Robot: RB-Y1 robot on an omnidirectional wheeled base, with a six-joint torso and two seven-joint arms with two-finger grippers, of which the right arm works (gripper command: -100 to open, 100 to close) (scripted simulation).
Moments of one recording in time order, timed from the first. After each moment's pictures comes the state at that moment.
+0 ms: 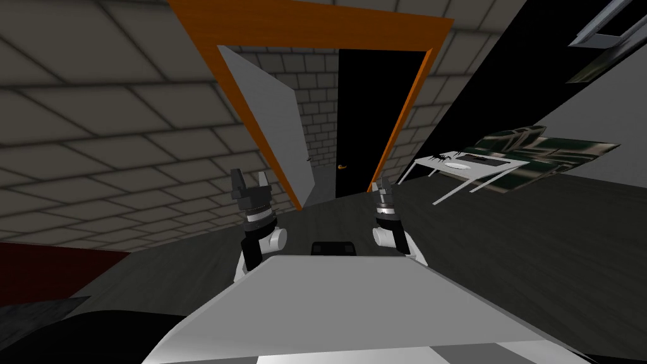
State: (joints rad) arm 0.37 -0.05 0.00 -1.96 0.03 -0.57 0.00
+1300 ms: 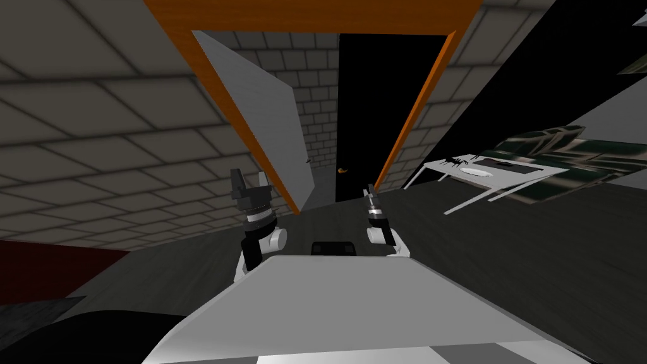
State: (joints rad) arm 0.25 -0.08 0.02 -1.65 0.01 -0.62 0.02
